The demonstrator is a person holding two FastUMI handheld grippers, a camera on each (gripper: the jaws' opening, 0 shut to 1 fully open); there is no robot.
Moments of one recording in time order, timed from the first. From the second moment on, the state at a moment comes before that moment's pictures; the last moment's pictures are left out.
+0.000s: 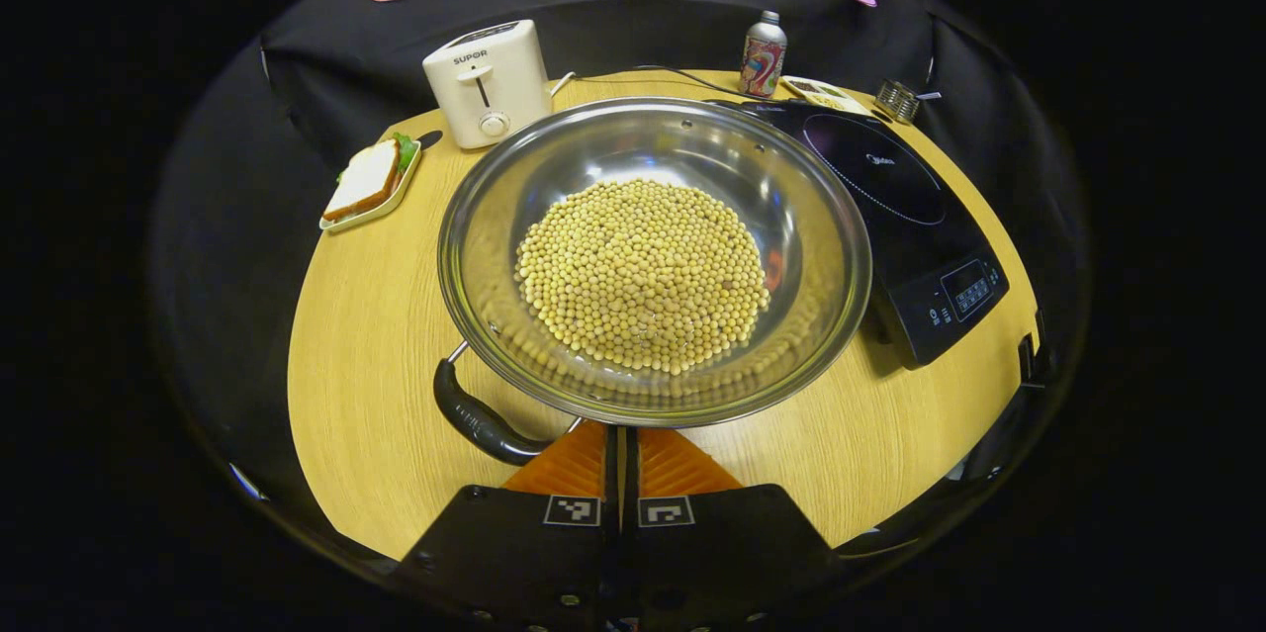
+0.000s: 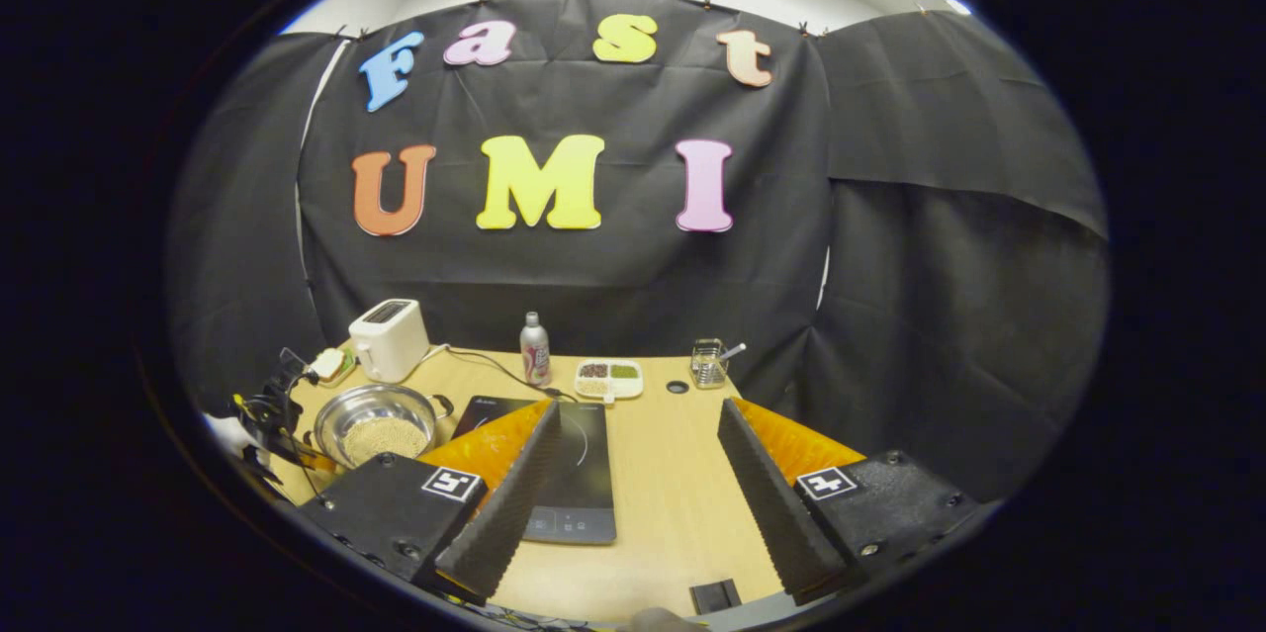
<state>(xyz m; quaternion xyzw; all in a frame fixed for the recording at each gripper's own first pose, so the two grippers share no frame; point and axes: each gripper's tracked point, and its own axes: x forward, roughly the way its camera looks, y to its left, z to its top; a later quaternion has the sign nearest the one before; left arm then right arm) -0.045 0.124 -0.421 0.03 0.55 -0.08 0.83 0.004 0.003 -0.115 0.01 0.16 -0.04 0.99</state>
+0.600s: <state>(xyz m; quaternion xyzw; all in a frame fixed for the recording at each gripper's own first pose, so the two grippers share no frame) -0.031 0.159 -0.429 0.03 0.55 -0.04 0.83 0.015 0.002 -0.121 0.01 0.17 -0.04 0.99</state>
